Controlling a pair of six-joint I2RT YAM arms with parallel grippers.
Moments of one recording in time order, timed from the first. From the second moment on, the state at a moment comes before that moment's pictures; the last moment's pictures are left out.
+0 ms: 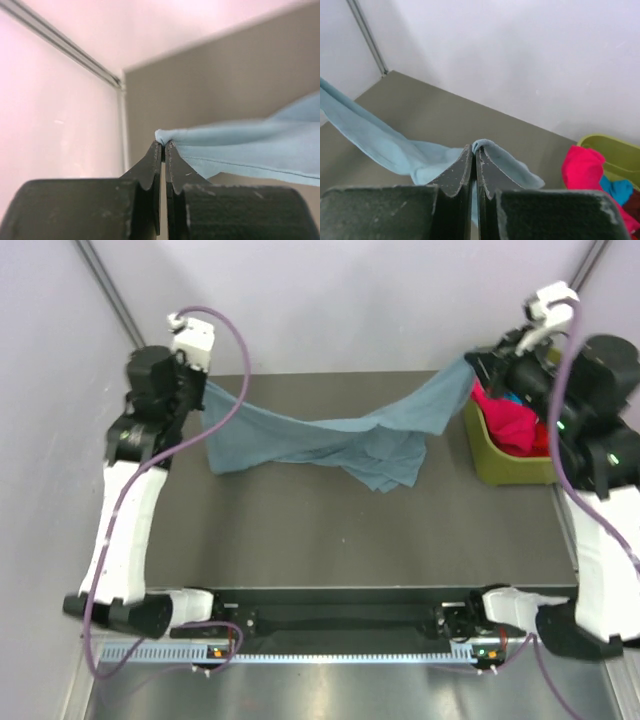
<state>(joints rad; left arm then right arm) -0.17 1.34 1.67 -0.67 -0.17 0.34 0.21 1.25 1.88 -0.66 -0.27 -0.04</state>
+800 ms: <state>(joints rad) -0.17 0.93 2.04 -0.81 -0.06 0.40 0.03 0.78 2.26 -0.77 -0.13 -0.05</state>
